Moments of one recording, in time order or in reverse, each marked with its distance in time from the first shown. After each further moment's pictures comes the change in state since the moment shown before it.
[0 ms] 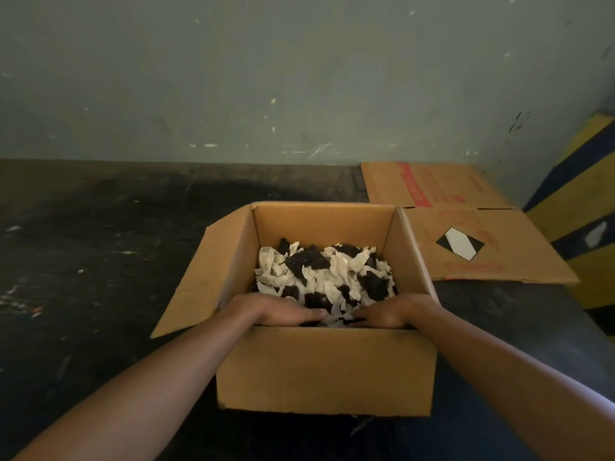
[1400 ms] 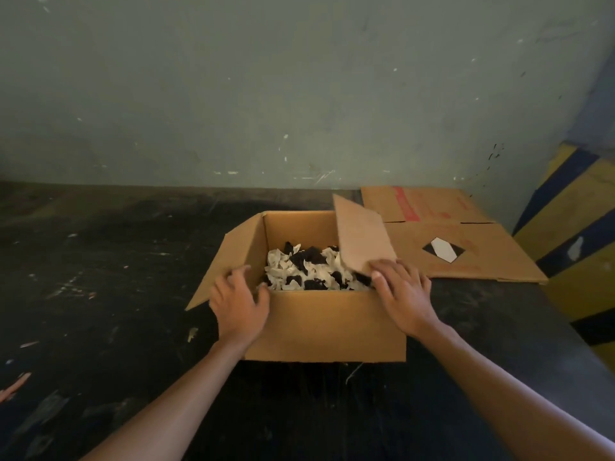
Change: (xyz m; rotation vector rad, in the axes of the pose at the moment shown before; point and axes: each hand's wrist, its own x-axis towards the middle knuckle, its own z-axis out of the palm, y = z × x) left_hand 0.007 -0.001 0.111 -0.325 1.420 -0.266; right_hand 0.013 0.094 0.073 0.351 1.053 -0.252
